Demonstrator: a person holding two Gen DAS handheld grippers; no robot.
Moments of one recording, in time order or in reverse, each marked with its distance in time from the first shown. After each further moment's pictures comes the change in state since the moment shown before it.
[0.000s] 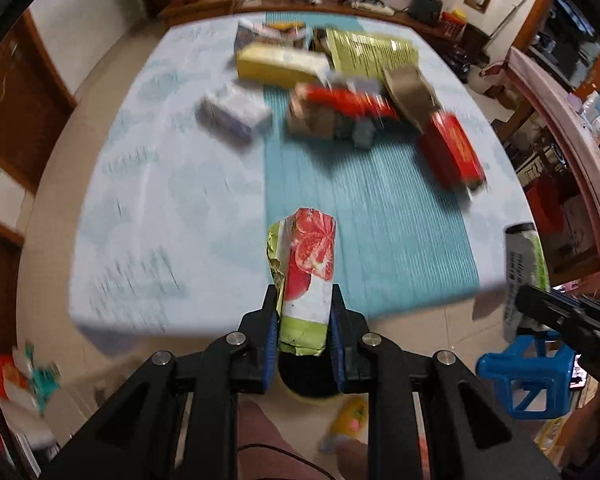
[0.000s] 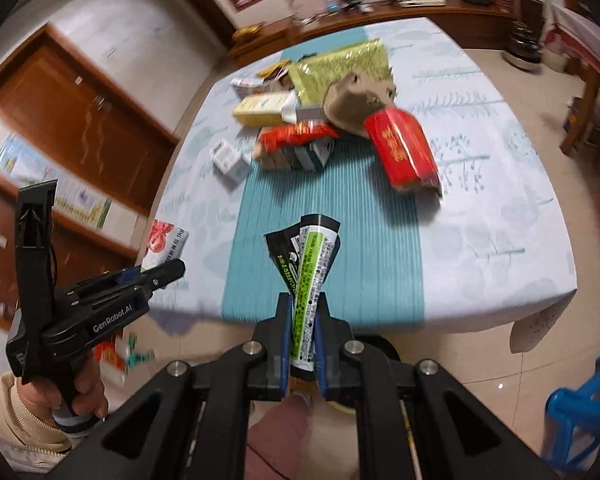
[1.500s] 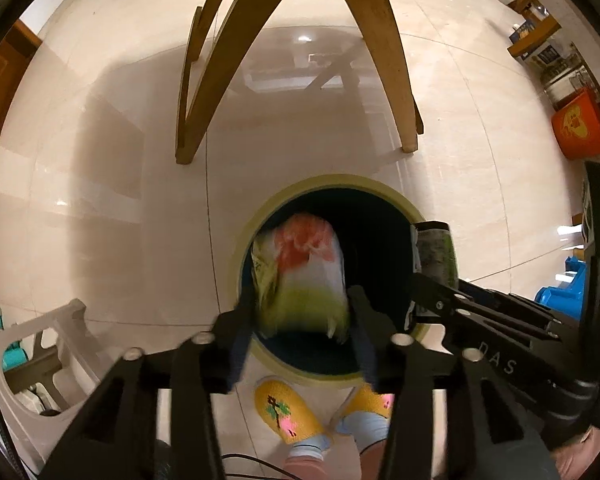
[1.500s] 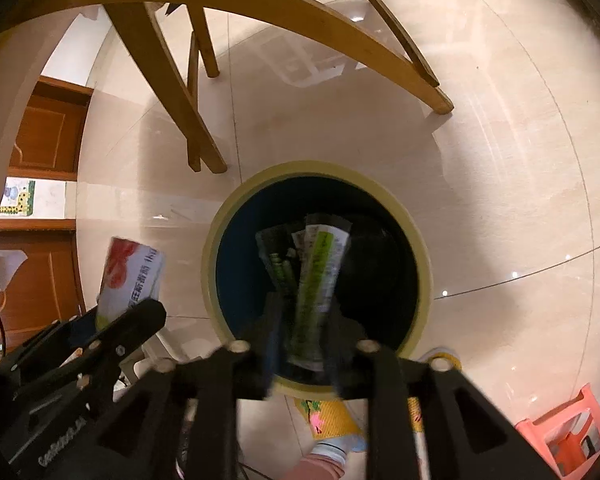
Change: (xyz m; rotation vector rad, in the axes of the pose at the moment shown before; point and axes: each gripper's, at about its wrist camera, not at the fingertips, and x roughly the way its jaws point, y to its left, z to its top) left arm 0.330 -0.016 -0.175 0.040 0.253 0.028; right arm 0.351 -0.141 -0.216 0.287 0.318 -0.078
